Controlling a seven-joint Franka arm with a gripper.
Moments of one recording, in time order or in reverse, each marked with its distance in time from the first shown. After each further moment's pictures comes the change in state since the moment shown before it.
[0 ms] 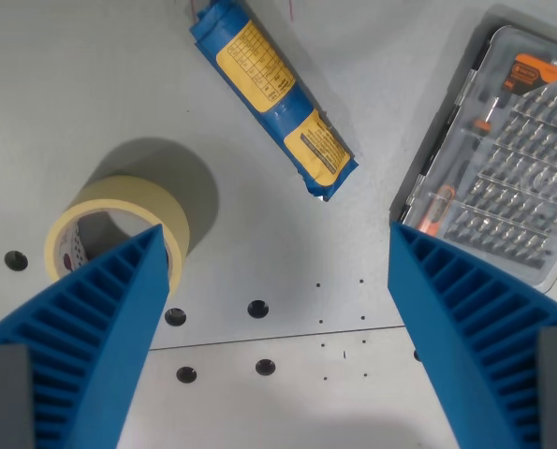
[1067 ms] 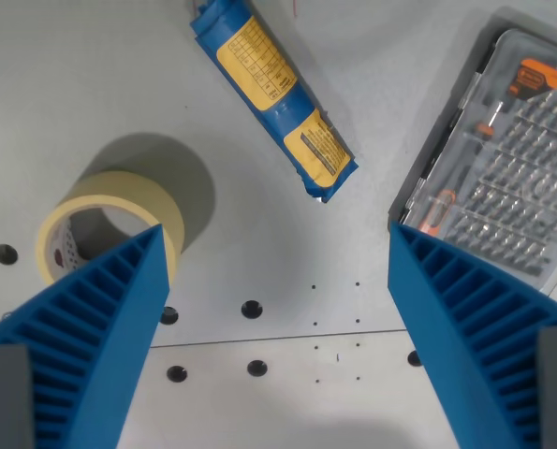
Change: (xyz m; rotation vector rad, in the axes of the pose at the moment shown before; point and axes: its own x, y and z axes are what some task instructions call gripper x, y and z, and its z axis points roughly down) arm 0.002 0.000 0.012 -0.001 -0.015 -0.043
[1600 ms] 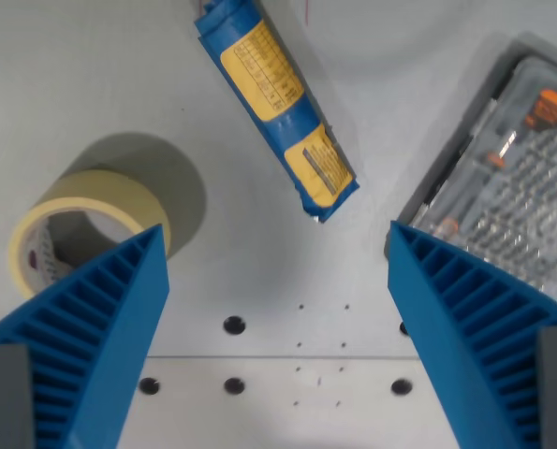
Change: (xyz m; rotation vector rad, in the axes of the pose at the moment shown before) arm 0.006 -0.001 0.030 0.000 -0.014 -0.097
